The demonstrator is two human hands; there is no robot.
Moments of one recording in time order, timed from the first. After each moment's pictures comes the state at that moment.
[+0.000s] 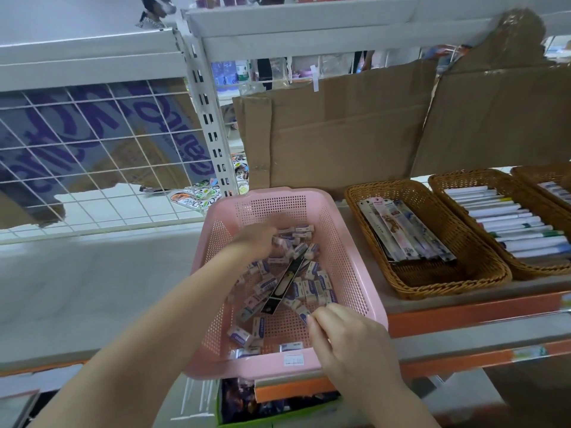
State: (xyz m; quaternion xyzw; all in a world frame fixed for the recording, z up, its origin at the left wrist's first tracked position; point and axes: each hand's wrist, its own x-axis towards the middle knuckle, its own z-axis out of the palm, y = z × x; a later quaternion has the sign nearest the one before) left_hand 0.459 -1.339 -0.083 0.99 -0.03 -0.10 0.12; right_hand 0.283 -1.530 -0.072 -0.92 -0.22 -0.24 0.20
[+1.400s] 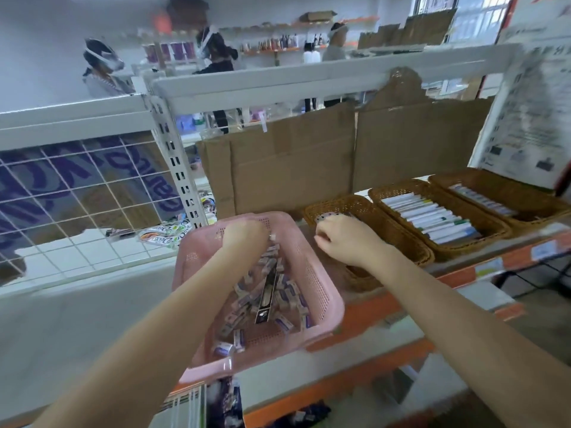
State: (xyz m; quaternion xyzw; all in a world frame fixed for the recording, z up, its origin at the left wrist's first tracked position) left_hand 0.431 -1.396 -0.010 0.99 -0.06 0.06 -0.12; right_hand 0.398 -1.595 -0.010 -0.97 -0.20 -0.12 0.08
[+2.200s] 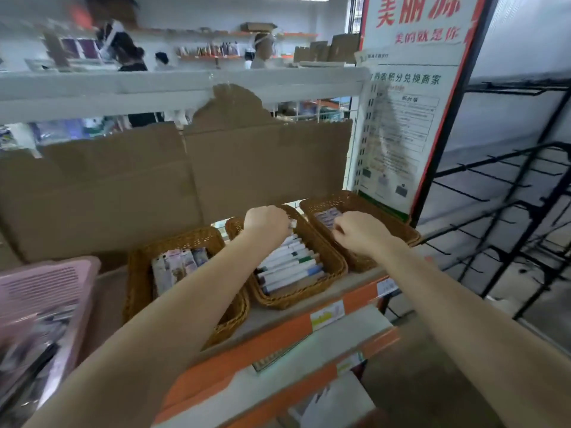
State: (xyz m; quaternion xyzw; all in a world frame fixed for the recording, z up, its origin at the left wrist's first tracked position) left_hand 0.515 -1.792 0.008 0.97 -0.18 0.08 -0.10; right_hand 0.472 -1.976 -0.009 -1.00 -0.05 -0.08 0.02
